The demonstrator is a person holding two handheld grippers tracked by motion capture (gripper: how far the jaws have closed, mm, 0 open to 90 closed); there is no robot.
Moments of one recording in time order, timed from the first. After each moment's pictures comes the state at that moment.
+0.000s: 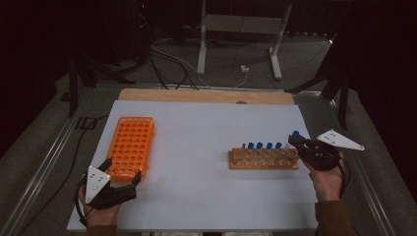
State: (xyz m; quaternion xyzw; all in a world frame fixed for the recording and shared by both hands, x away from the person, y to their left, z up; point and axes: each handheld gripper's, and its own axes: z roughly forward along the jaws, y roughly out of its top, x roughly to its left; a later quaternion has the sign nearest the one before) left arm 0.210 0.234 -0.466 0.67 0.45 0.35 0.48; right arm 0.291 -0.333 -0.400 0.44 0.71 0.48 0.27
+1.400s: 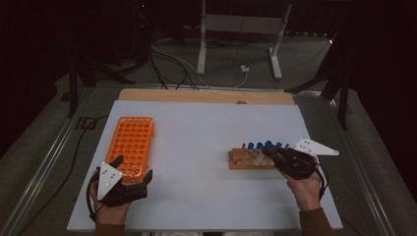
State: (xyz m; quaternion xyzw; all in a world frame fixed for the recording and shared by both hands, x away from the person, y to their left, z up) left arm 0.214 0.203 -0.450 0.68 0.43 0.33 0.49; right arm 0.278 -0.278 -0.412 0.38 0.74 0.53 0.19
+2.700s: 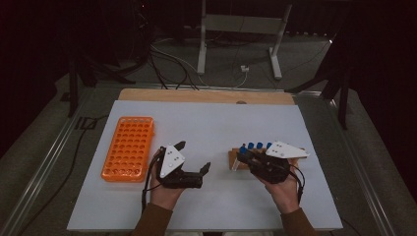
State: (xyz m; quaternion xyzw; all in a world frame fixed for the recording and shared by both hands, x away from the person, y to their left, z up) left arm 0.258 0.076 -0.431 0.74 0.32 0.24 0.55; right arm 0.274 -0.217 -0.417 0.33 0.76 0.54 0.15
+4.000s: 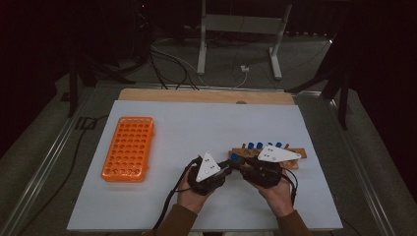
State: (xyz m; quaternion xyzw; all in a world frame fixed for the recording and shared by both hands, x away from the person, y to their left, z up) left arm 0.260 0.008 -0.455 0.79 0.25 0.17 0.53; right arm 0.269 -0.202 -0.425 0.30 0.77 0.55 0.12
